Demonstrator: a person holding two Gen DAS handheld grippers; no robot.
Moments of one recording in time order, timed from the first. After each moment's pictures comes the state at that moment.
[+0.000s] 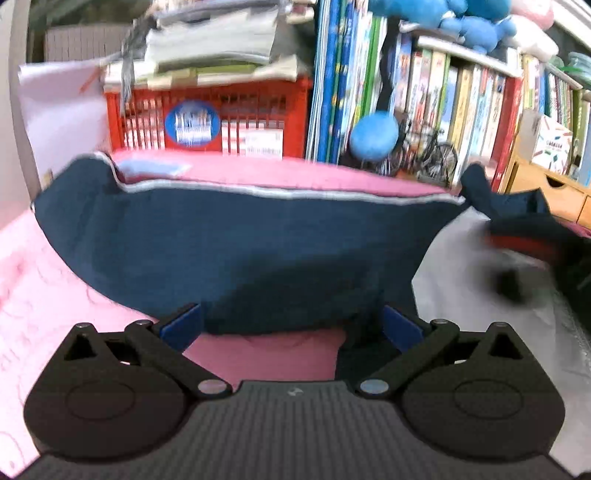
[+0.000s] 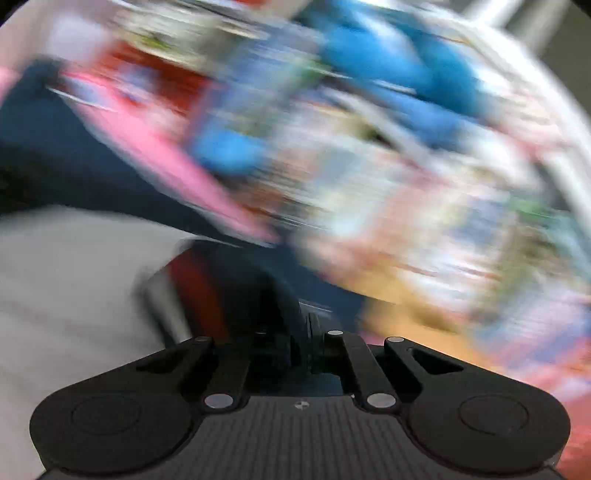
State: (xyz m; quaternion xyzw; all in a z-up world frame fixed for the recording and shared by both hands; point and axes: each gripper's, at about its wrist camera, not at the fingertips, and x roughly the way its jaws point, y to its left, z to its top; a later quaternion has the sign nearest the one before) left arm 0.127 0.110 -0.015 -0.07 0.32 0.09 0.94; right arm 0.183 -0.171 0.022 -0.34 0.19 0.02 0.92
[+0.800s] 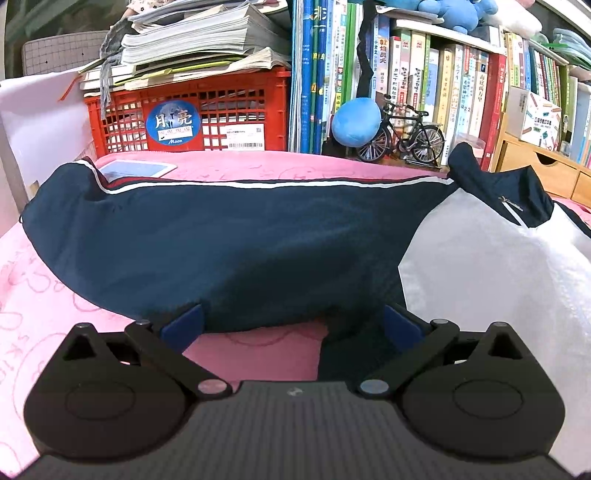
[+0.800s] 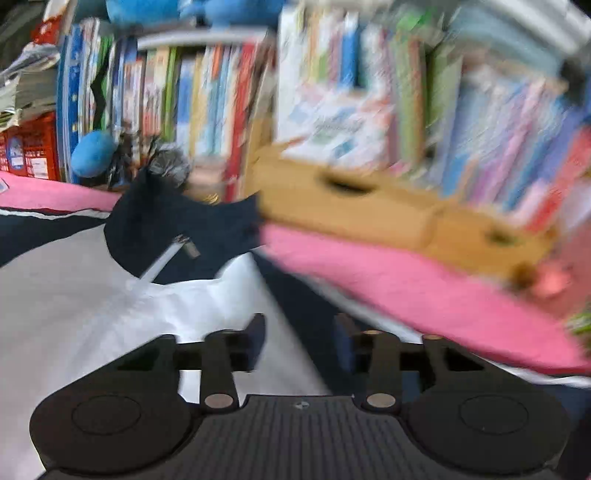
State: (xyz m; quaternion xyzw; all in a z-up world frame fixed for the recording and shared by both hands) left arm 0.133 0.094 -0.017 -0.03 0.33 0.08 0.94; right arm 0.277 -0.305 0.019 -0.09 0.33 0.04 0.94
